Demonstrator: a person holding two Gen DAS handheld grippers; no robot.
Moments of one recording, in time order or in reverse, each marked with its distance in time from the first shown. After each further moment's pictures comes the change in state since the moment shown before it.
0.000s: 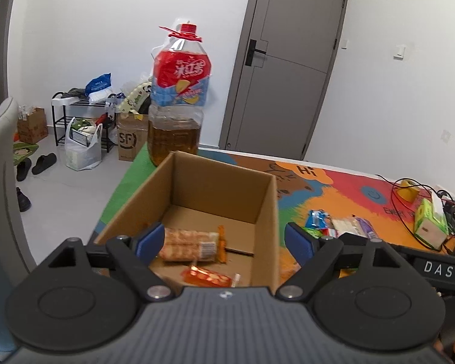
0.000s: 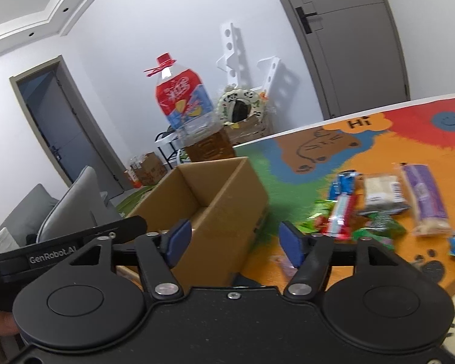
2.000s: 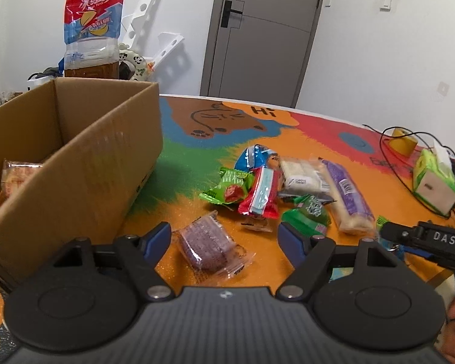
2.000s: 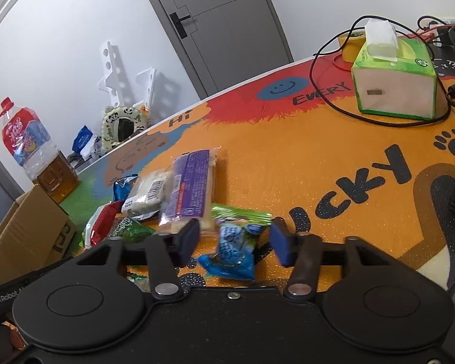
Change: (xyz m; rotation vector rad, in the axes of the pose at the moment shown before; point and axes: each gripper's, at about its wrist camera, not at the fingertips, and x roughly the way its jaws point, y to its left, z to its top) left arm 0.109 -0.118 -0.068 0.046 0.107 0.000; right arm -0.007 -0.188 -0.025 0.199 -0.034 -0.344
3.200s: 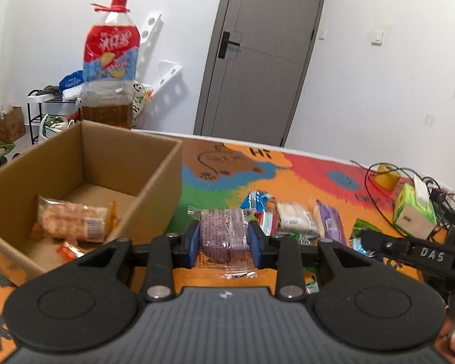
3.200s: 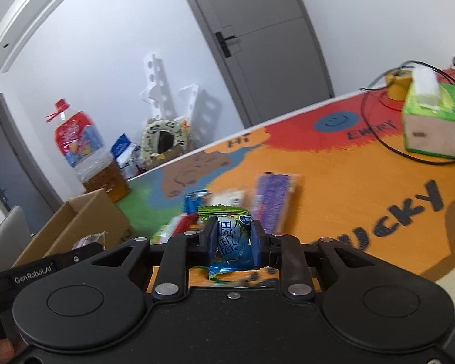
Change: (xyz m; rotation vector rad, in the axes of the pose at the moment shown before) left arm -0.059 0.024 0.022 -0.031 -0.117 -0.054; right arm -0.038 0.058 0.005 -0.086 -0.084 0.154
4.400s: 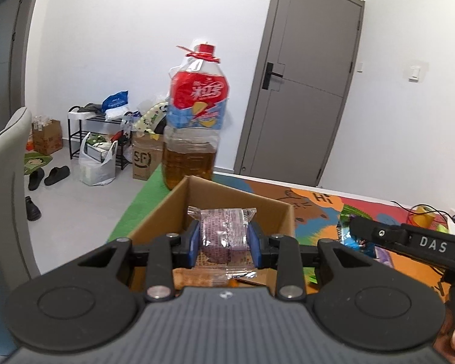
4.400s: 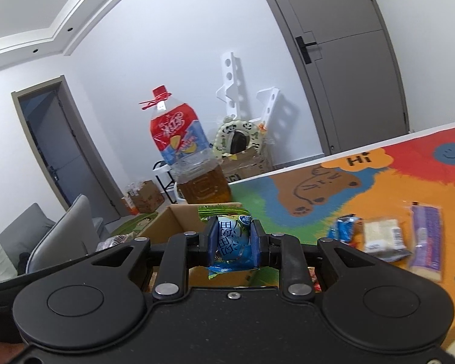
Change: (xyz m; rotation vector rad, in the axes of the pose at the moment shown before) left arm -0.046 0.103 0.044 -0.052 -0.091 0.127; right arm 0.028 0.139 0.015 -0.110 -0.008 0.226
